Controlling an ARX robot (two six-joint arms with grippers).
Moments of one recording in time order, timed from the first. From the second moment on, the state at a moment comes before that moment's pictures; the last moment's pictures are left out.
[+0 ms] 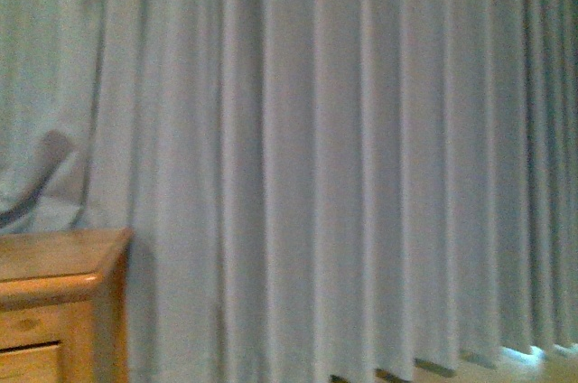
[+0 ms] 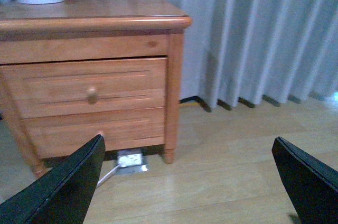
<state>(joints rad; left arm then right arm) 0.00 0.00 0.01 0.00 0.00 -0.01 0.00 0.01 0.01 0.00 -0.01 0.00</state>
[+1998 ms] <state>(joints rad) 0.00 0.00 0.01 0.00 0.00 -0.01 0.00 0.01 0.01 0.00 0.00 0.00</state>
